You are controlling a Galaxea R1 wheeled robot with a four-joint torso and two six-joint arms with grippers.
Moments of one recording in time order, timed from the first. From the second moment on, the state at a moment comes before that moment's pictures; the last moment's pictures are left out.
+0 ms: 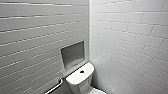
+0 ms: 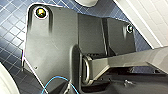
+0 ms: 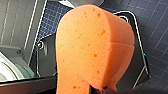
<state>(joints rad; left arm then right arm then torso) 1.40 2.89 -2.42 0.21 0.05 -0.08 -1.58 2.75 -2.47 -0.52 0.35 0.83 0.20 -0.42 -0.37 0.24</state>
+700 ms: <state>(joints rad) 1.40 2.99 -2.64 0.21 0.05 -0.08 -1.60 2.83 -2.59 -0.58 0.33 0.83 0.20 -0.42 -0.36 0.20</state>
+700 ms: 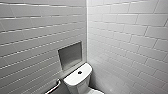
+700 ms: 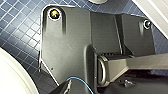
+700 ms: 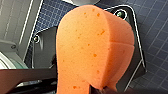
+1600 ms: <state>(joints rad) 1.41 3.02 -2.67 0.21 0.05 -0.08 -1.64 2.93 -2.67 -0.09 0.31 0.13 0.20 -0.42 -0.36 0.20</state>
